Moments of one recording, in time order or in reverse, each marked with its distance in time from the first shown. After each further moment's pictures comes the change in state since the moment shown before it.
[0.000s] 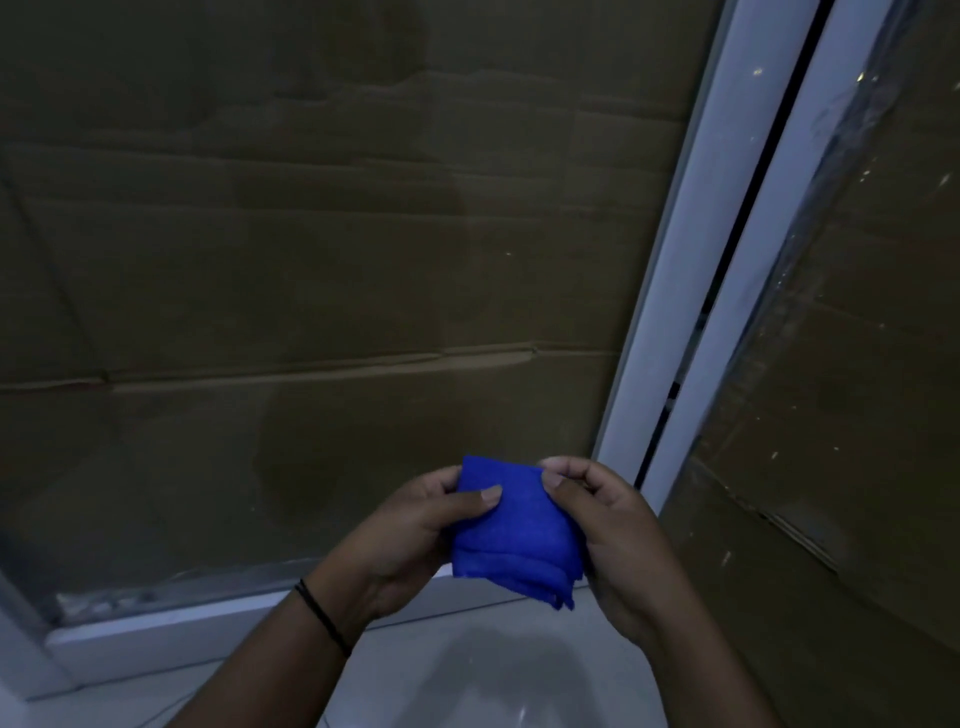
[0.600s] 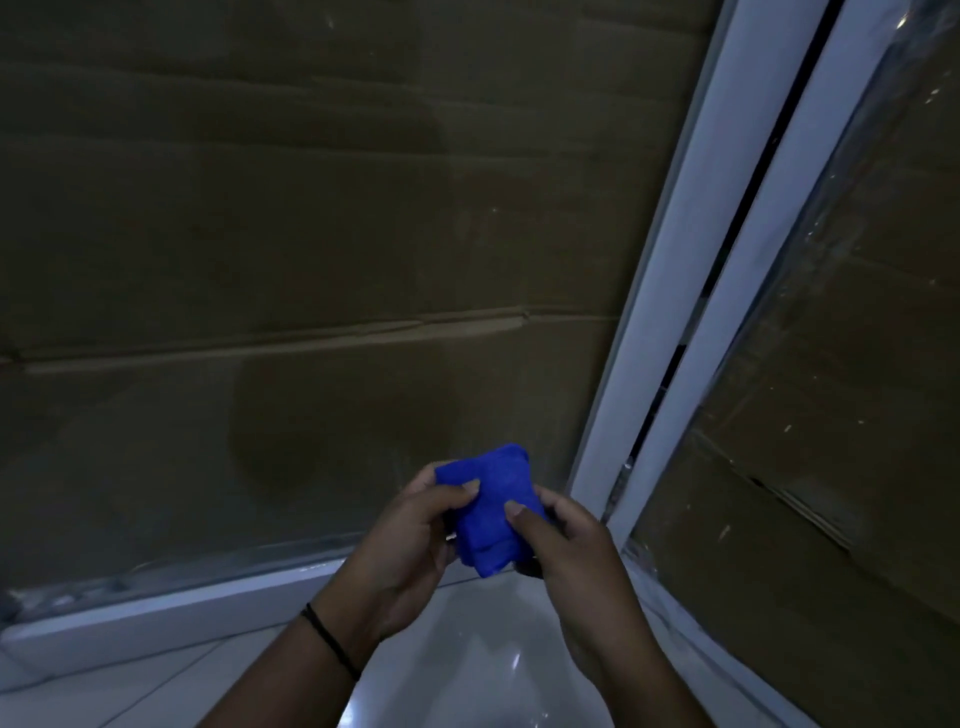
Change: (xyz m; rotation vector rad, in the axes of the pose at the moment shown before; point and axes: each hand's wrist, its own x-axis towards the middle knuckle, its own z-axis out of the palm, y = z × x) left_hand 0.038 -0.045 -0.011 -0.177 0.213 0.026; right_hand 0.010 0.051 0.006 -0.164 0.097 0.086
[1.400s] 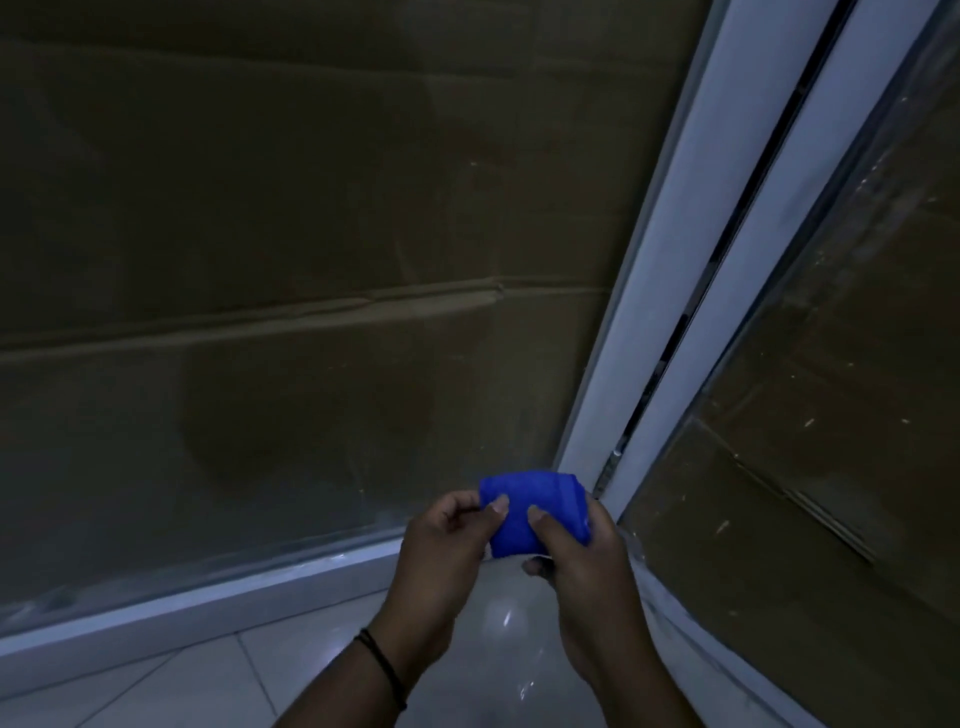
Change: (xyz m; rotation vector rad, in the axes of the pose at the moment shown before) left_hand 0.056 -0.062 0.020 0.304 0.226 0.019; right_hand 0.055 0.048 -0.034 0.100 0.249 0.015
